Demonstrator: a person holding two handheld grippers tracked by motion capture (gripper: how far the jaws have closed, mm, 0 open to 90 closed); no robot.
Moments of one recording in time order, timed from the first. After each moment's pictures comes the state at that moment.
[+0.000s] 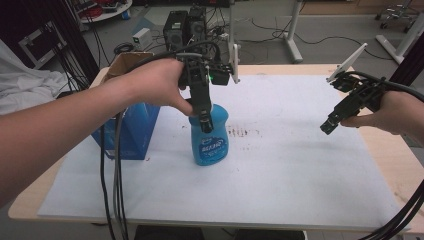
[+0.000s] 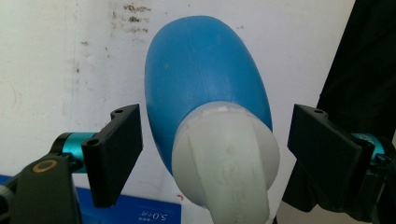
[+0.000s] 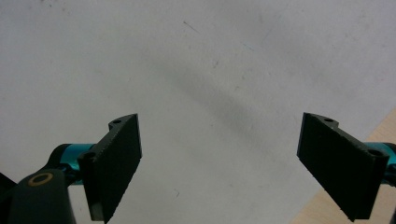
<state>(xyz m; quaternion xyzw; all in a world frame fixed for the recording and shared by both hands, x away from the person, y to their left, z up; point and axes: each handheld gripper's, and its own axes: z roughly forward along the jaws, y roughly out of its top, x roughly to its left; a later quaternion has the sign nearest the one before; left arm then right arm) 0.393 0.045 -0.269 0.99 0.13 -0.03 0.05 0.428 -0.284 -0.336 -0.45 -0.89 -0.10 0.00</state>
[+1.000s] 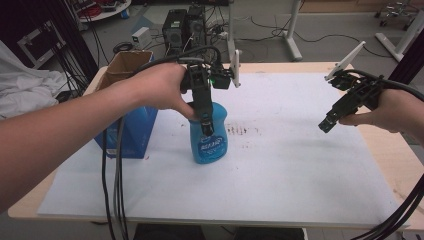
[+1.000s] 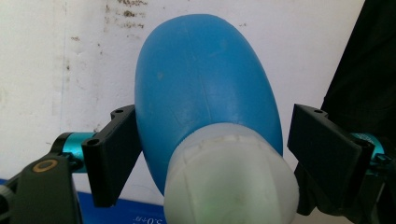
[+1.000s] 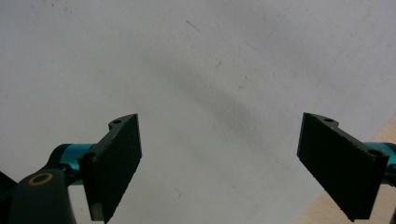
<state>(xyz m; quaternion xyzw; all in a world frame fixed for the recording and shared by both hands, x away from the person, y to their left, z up) 0.394 0.040 -0.282 0.99 0.14 -0.04 0.04 0.427 -0.284 -0.338 -0.45 -0.89 -0.10 0.00</state>
